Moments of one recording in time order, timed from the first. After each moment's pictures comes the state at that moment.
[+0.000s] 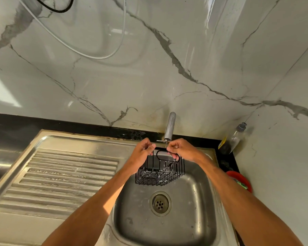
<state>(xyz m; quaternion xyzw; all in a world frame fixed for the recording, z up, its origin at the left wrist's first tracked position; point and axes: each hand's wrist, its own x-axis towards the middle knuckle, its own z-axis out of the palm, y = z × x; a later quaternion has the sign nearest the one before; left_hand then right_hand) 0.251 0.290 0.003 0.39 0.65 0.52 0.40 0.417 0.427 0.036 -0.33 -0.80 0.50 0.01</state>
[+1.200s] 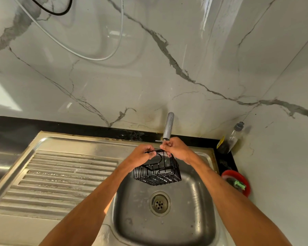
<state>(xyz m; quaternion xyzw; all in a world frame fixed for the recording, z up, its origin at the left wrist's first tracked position) 0.244 0.289 0.013 0.47 0.69 0.37 0.41 0.401 0.411 0.035 -0.36 -0.77 0.53 0.08</state>
